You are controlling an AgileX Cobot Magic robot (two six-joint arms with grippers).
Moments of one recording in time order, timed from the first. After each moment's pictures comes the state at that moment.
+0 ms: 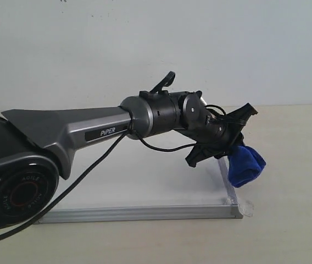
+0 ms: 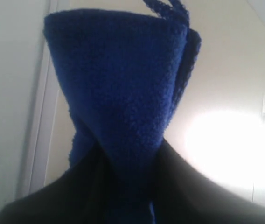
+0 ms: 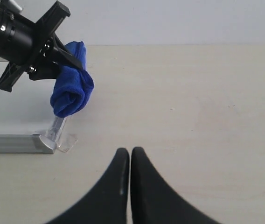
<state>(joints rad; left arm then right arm) -0.61 2.51 -2.11 -0.41 0.45 -0.77 0.05 0.01 0.00 0.03 0.36 0.00</state>
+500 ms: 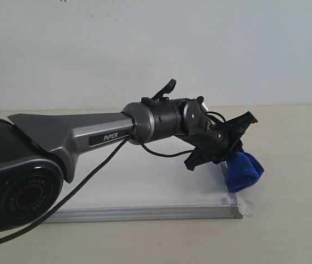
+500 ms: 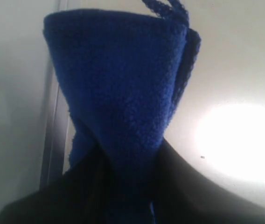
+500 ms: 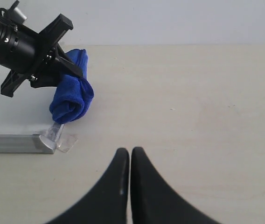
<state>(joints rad) -0.61 2.54 -2.11 -0.42 0.44 -0.70 0.05 0.01 0.00 0.03 0.36 0.00</state>
